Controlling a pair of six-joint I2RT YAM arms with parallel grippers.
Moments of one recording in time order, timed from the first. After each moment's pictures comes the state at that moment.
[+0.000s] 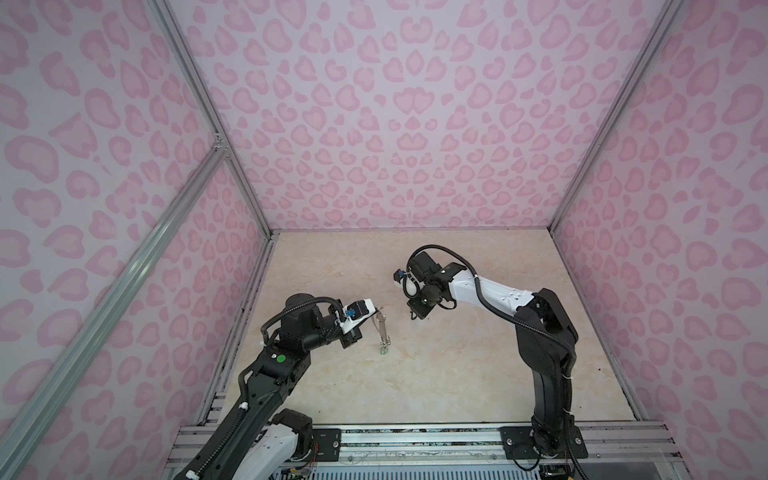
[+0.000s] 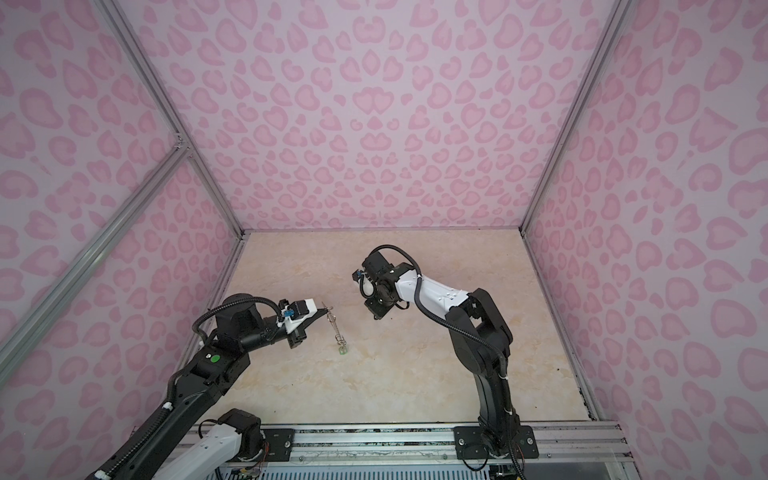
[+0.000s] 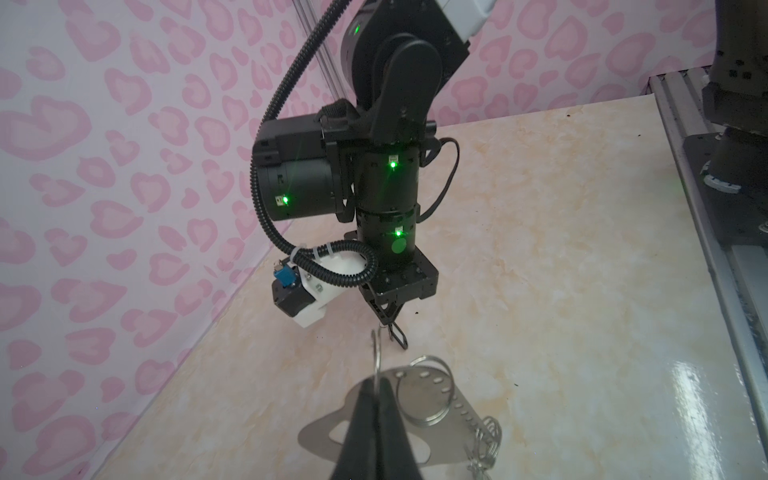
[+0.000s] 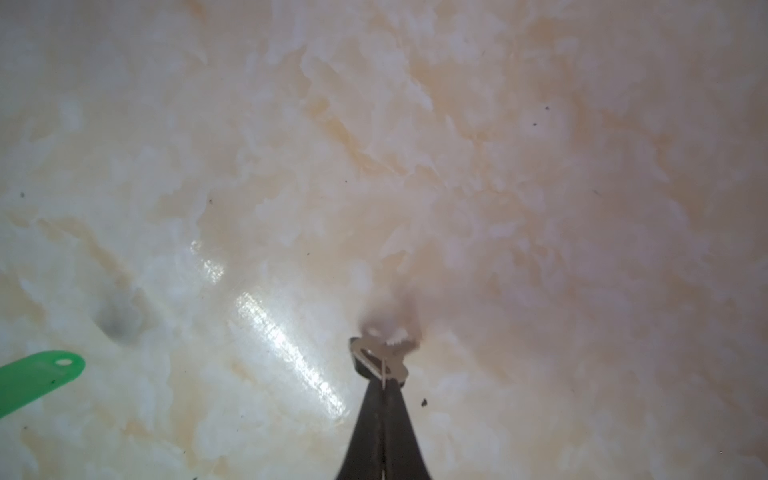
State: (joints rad) left arm -0.34 0.82 0.64 -0.17 0.66 0.60; right arm 0.68 1.97 1.54 -0.75 -0.08 -0.19
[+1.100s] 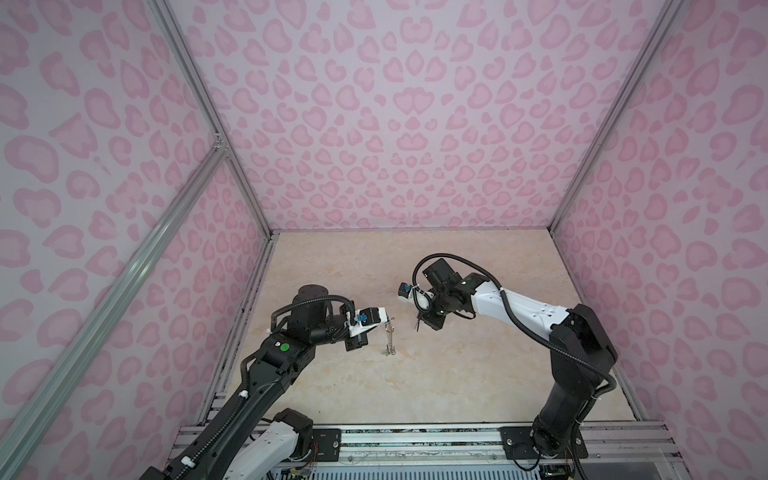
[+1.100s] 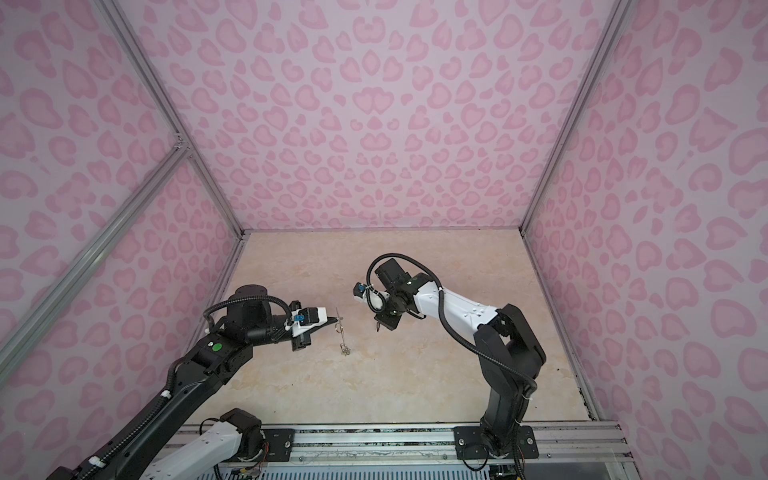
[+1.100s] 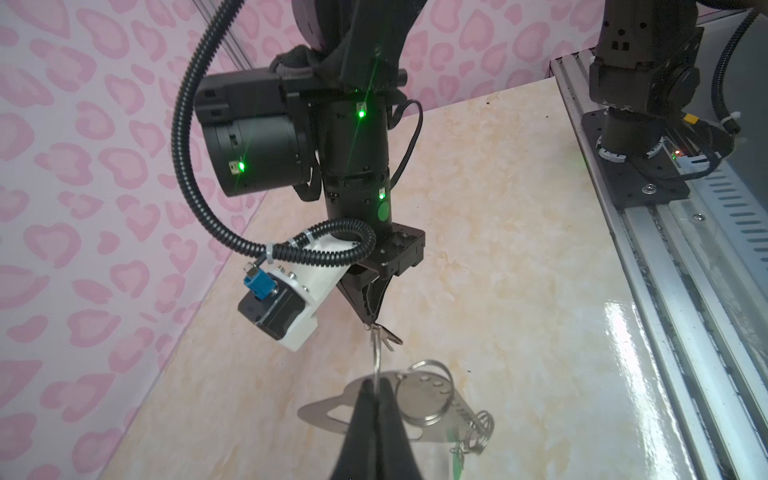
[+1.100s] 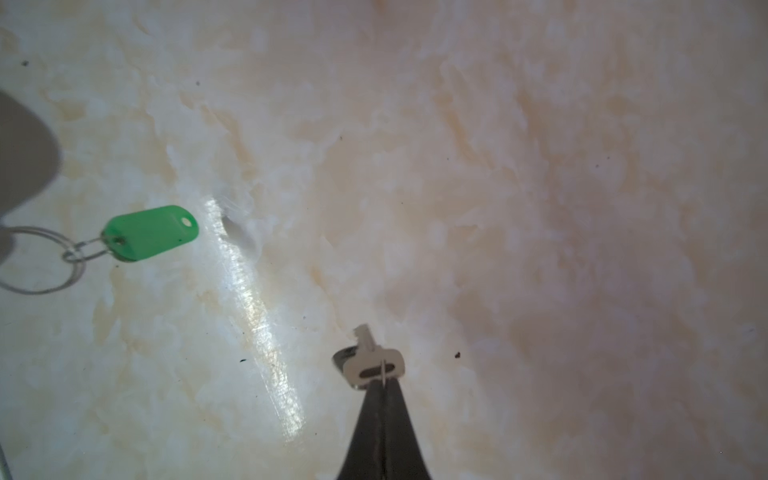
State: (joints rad) left arm -0.42 0.88 0.76 -0.37 0.70 0.73; right arm 0.69 1.82 1.35 -0.69 -0.18 -0.42
